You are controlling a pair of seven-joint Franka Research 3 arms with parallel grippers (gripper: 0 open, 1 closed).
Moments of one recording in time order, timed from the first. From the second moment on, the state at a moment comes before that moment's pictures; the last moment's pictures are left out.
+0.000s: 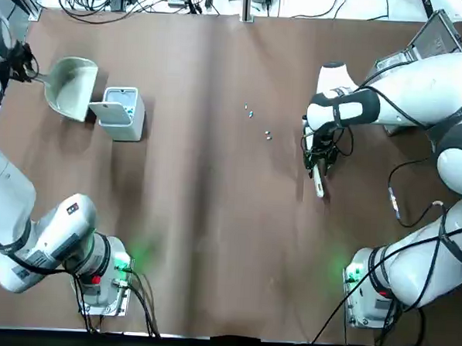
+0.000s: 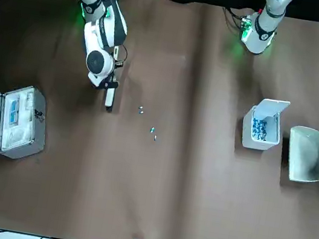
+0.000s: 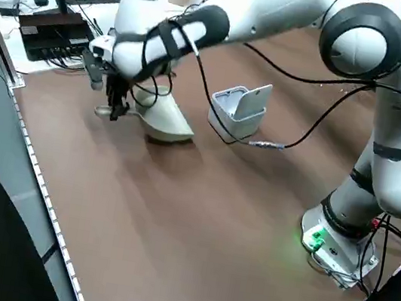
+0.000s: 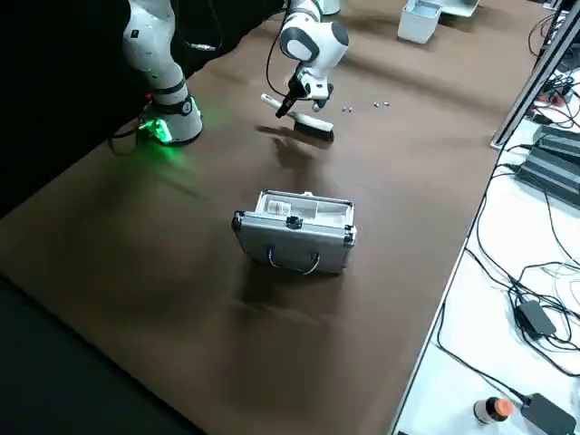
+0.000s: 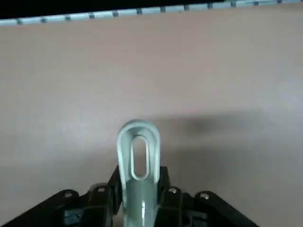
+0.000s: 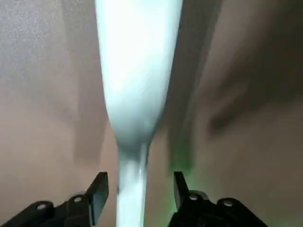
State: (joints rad) left arm 0.68 0.48 -0.11 -1.72 0.28 2.36 -1.08; right arm 0.55 0.19 -0.04 -2.40 0.20 2.08 0.19
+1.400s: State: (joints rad) left arm 0.67 0.24 -0.59 -1.64 0.26 1.71 -1.50; right arm 0.57 0.01 -0.05 -2.47 0.20 2.15 0.19
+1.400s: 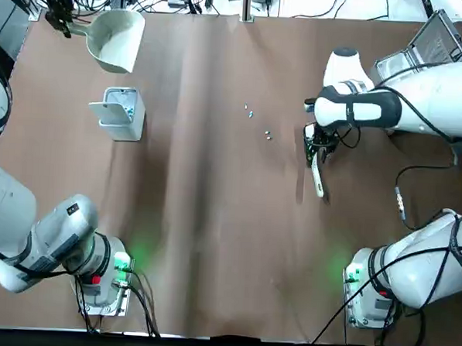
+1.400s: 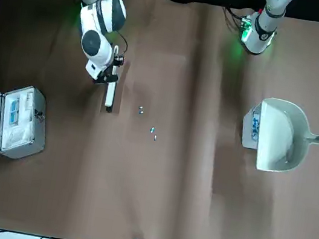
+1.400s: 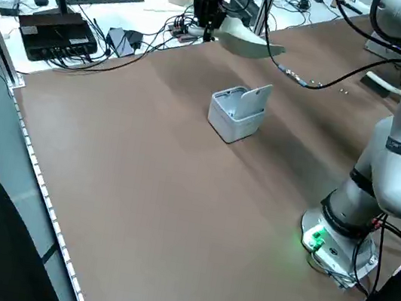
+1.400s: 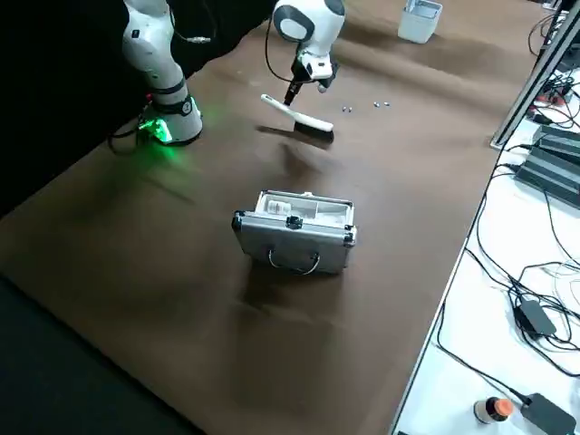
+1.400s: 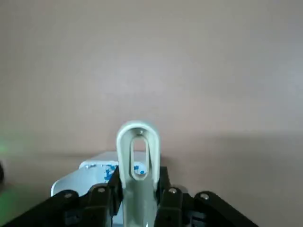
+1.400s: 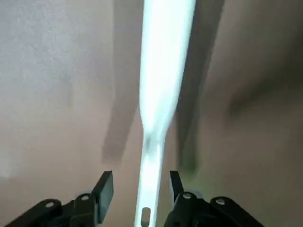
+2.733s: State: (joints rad) left arm 0.64 0.25 -0.69 -1.94 0.34 1.94 -1.79; right arm 0.62 -0.03 -0.05 -2.67 0.20 2.42 0.19
